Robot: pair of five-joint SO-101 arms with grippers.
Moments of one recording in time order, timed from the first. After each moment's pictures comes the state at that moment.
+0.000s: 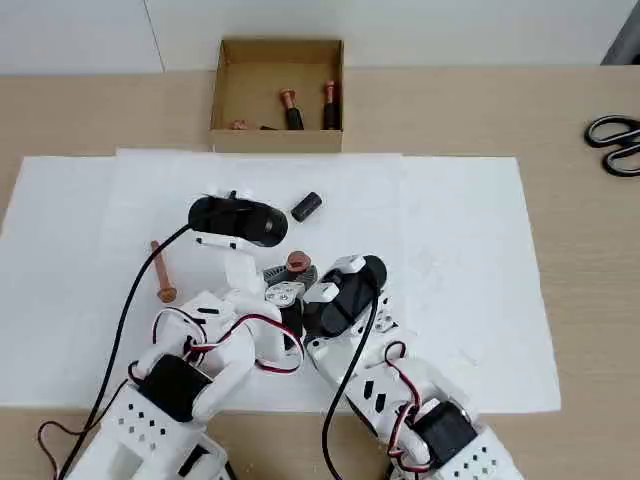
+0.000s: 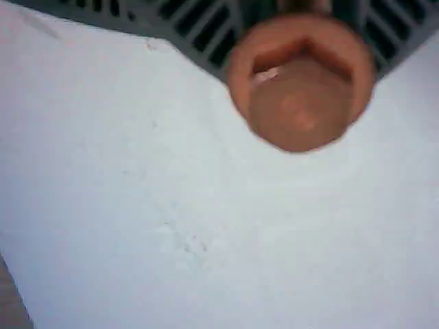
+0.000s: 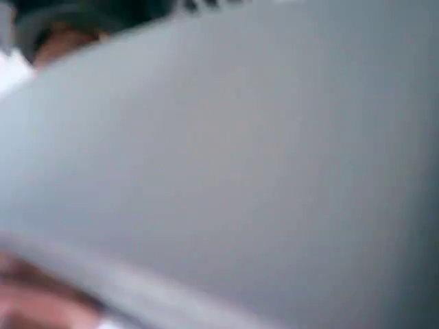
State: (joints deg) left arm 29.9 -63.7 60.4 51.8 30.8; right arm -41.2 -93.5 87.3 39.6 -2.4
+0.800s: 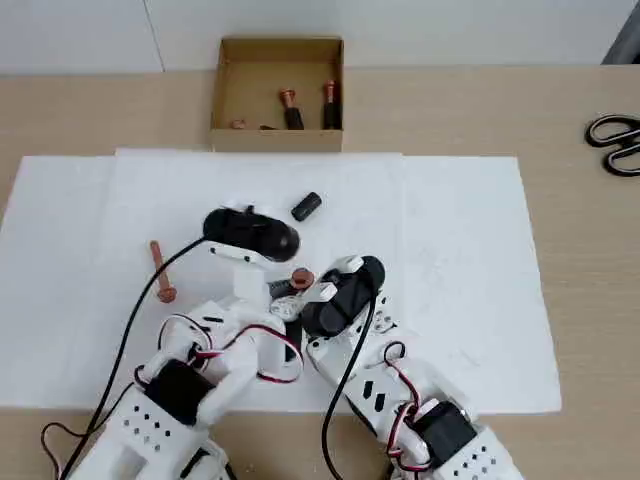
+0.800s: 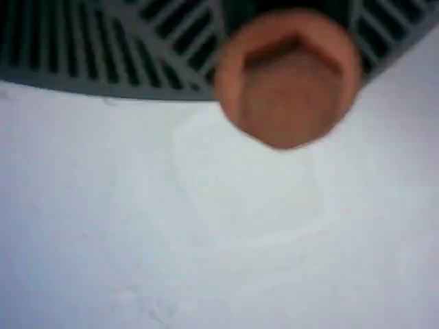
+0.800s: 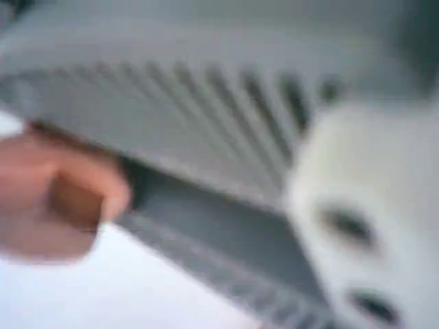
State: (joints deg) left arm 30.2 -64.4 65.3 52.7 27.3; right arm -41.3 -93.4 87.4 39.6 -2.4
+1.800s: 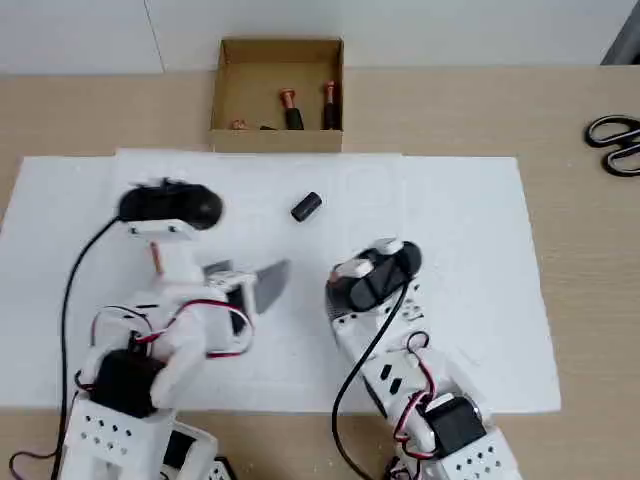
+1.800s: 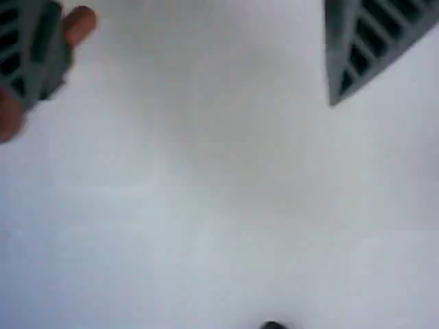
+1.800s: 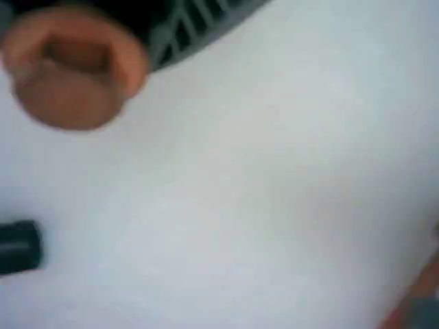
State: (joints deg) left arm 11.5 -64.1 49.0 73.0 24.2; right arm -28.7 -93.5 87.3 39.6 -2.4
